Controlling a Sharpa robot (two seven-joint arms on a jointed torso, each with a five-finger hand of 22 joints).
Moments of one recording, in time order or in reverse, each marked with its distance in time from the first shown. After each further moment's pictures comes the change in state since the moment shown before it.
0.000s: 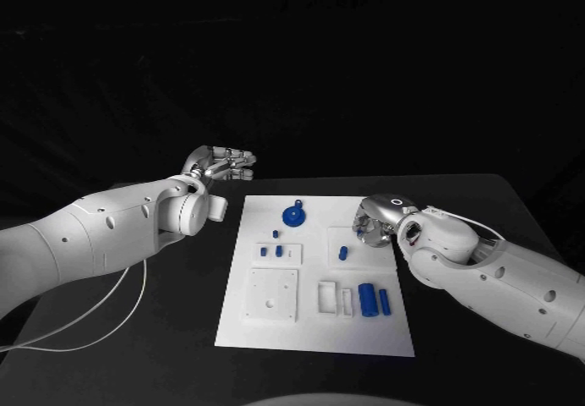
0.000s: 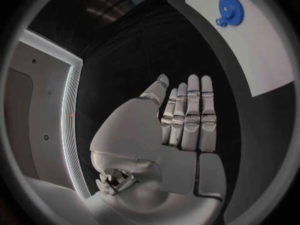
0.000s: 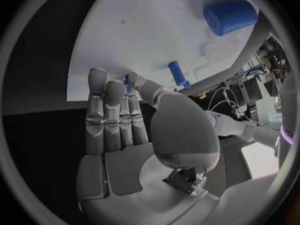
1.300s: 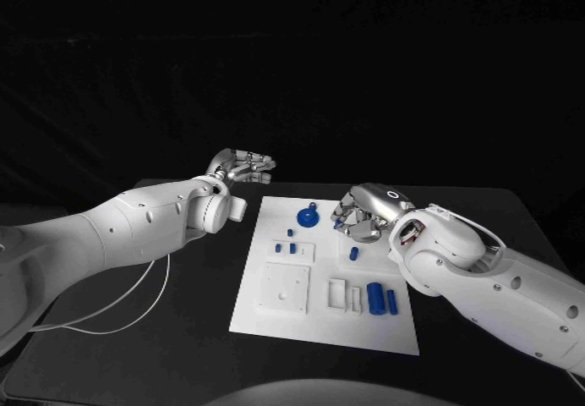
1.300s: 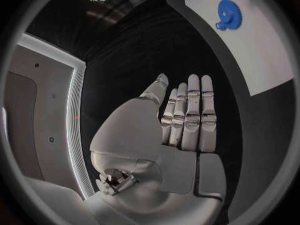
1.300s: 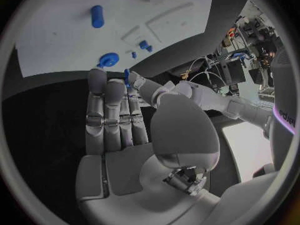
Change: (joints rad) left arm -0.070 0.060 0.000 -0.101 -0.022 0.024 0.020; left_hand 0.000 0.000 -0.011 0.006 0.000 -0.007 0.000 0.000 0.000 0.000 0.000 0.000 0.000 0.004 0.004 0.000 0.006 0.000 0.007 0.000 0.004 -0.016; right arm -0.048 0.055 0.035 0.147 0.085 -0.088 0.030; right_hand 0.004 -0.005 -0.001 0.006 0.005 -0.001 -0.001 0.001 0.009 0.001 -0.001 0.002 -0.002 0.004 -0.003 -0.014 0.010 0.004 0.000 0.001 -0.006 0.011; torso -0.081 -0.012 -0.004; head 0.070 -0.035
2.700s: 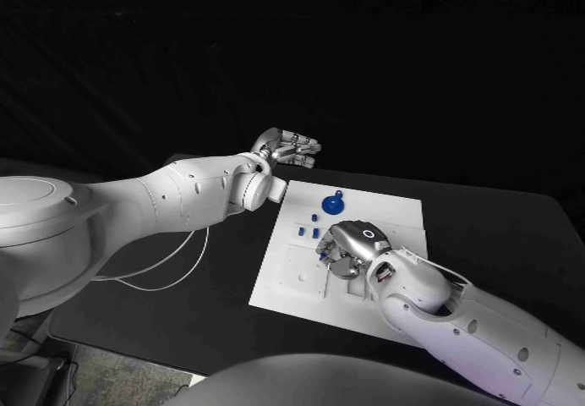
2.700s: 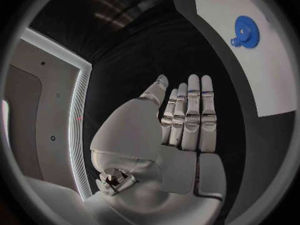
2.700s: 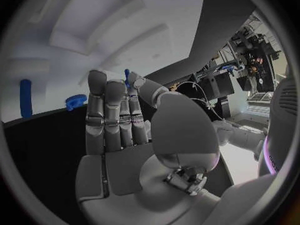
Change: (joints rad) left arm -0.003 0.060 0.001 -0.020 -0.009 0.045 0.002; left_hand -0.011 0.011 0.001 -0.007 0.000 -0.004 0.004 0.000 0.000 0.000 0.000 0.000 0.000 0.000 0.000 0.000 0.002 0.000 0.000 0.000 0.000 -0.008; right arm -0.082 0.145 -0.158 -0.093 -0.112 -0.068 -0.007; right_hand -0.004 -0.004 0.009 -0.014 -0.005 0.002 -0.002 -0.001 -0.002 0.004 -0.003 0.000 0.000 0.001 0.002 -0.006 0.006 0.002 0.000 0.000 0.006 0.046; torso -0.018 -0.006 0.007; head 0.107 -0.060
